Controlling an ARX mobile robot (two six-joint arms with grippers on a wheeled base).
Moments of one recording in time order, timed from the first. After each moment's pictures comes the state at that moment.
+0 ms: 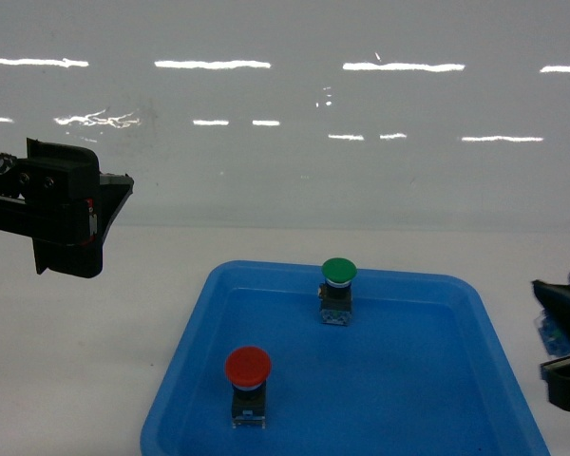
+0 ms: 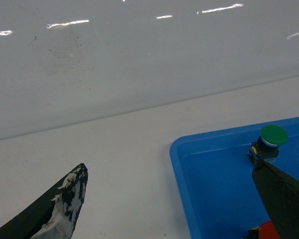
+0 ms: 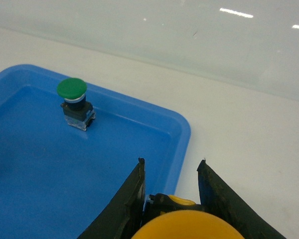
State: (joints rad) left arm -0.20 1.35 0.46 0.59 -0.02 0.05; right arm 0.18 1.57 0.36 0.84 -0.05 -0.10
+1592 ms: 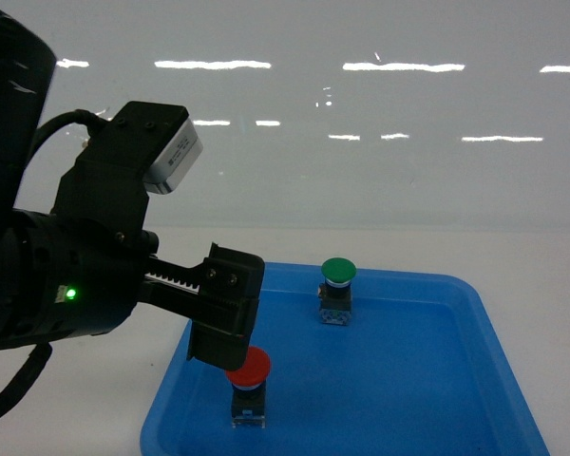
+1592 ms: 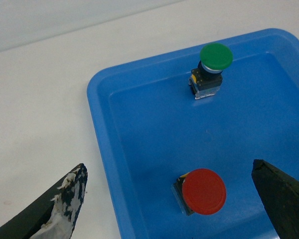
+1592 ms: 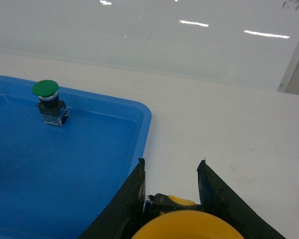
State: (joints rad) left arm -0.39 1.61 0.66 0.31 -0.01 -0.04; right arm 0.19 1.10 0.11 0.71 0.13 -0.04
